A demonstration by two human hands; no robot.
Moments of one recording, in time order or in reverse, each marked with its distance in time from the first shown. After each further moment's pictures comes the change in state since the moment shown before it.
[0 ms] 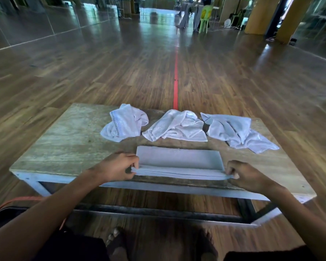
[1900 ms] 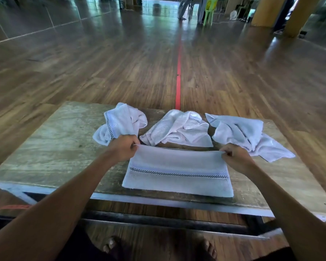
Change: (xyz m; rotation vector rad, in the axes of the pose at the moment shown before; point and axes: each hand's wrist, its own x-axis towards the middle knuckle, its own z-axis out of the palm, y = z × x) left_hand 0.089 -0.043 0.012 -0.184 0.009 -0.512; right_hand 0.107 0.002 0.007 0.230 0.185 0.271
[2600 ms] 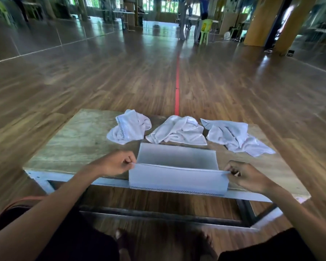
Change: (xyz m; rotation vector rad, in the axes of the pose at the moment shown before) left_hand -0.126 0.004 -0.044 -0.248 -0.190 0.149; right_hand -0.133 -0.009 -0.045 0.017 -0.186 -0.235
